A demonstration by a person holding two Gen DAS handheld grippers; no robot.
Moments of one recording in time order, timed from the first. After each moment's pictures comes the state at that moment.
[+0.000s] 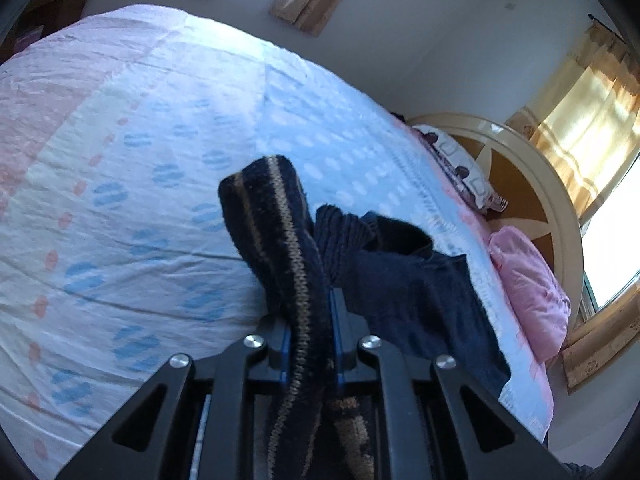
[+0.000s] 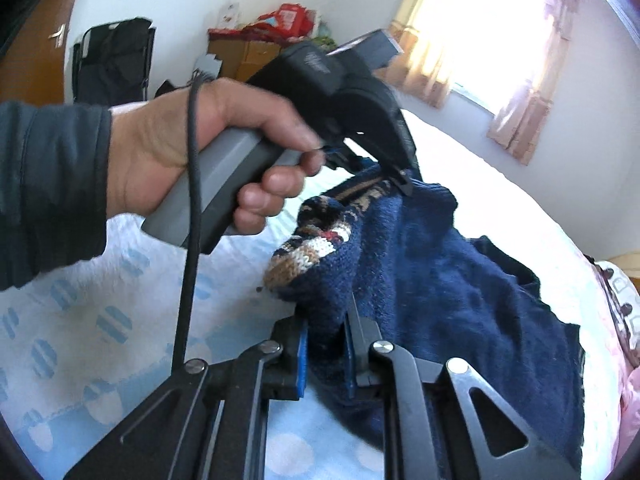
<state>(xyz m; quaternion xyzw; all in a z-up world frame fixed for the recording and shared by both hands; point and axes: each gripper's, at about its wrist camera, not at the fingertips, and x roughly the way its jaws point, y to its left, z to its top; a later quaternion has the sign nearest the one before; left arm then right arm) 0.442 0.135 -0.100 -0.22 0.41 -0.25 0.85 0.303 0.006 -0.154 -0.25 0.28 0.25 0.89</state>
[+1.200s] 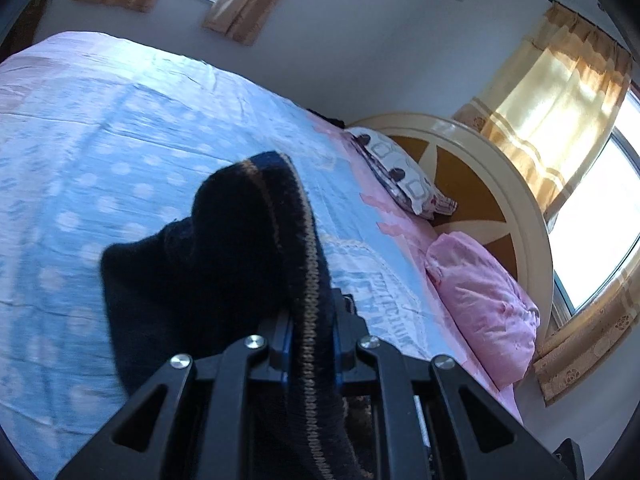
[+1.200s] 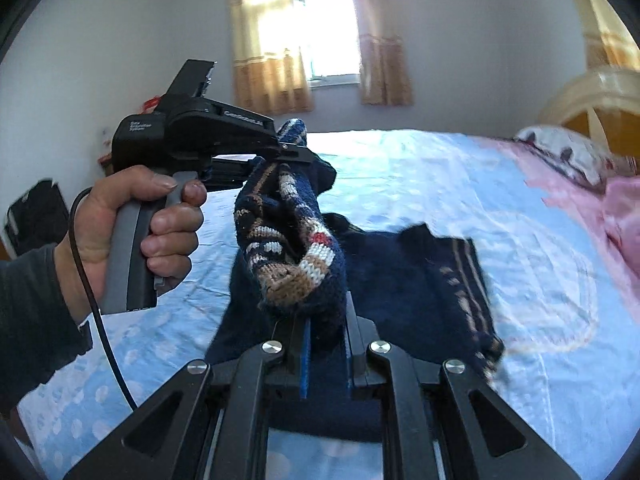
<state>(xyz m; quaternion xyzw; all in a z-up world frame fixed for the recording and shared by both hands) 0.458 -0.070 -0.028 -0.22 0.38 -0.32 0.84 0.309 -0.253 -0.103 0.02 0.28 0.13 0.95</state>
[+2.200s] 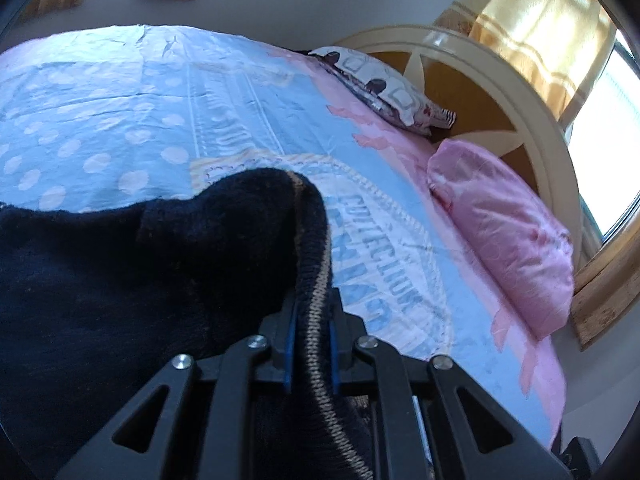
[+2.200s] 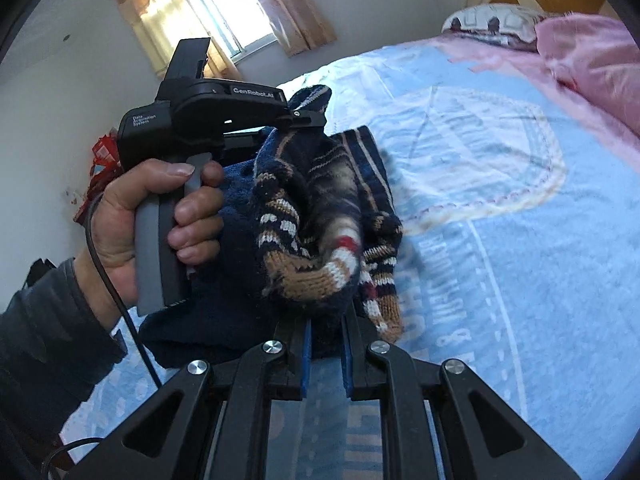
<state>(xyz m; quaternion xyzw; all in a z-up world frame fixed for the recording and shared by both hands) 0.459 -0.230 -0.077 -0.09 0.44 -0.35 0.82 0.298 -0.374 -0.164 0.18 0.37 0.08 0.91</state>
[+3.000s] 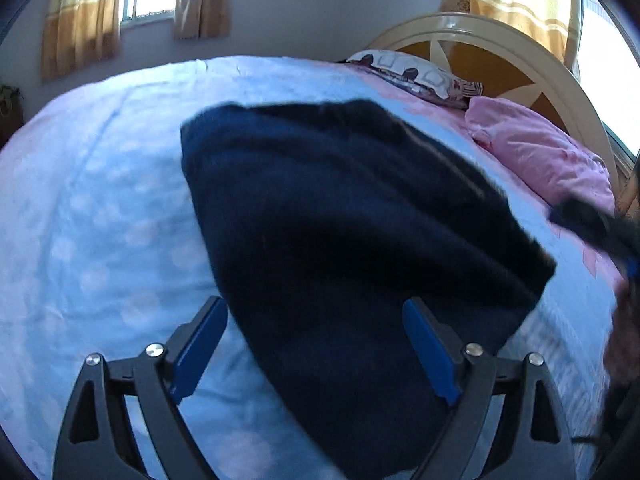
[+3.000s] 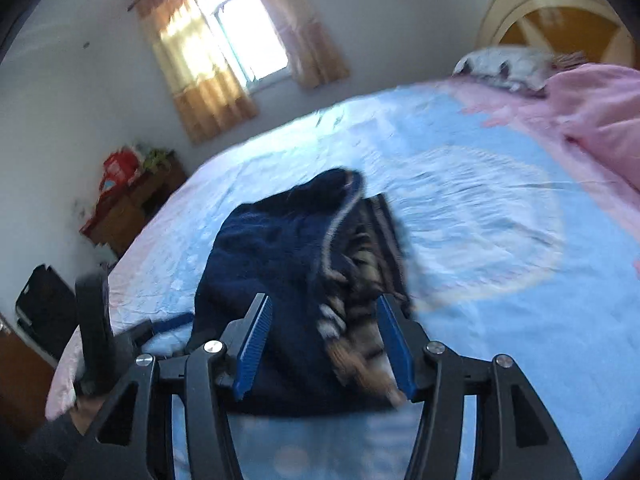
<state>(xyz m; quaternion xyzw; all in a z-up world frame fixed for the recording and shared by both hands) 0.339 -0.087 -0.112 0.01 0.40 -0.27 0.88 0.323 -0.365 -0.111 0.16 0.33 0.09 0.93</state>
